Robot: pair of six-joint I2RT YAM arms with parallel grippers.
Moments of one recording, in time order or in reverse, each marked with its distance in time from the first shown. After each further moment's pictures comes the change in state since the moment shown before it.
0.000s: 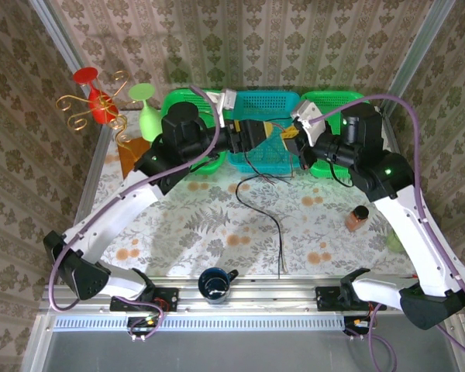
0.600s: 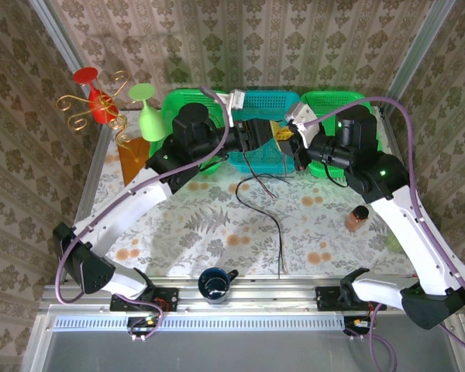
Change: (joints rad) left arm -0.029 0.048 0.000 0.073 0.000 -0.080; right arm 0.033 0.000 -0.024 0.056 -0.018 -0.001
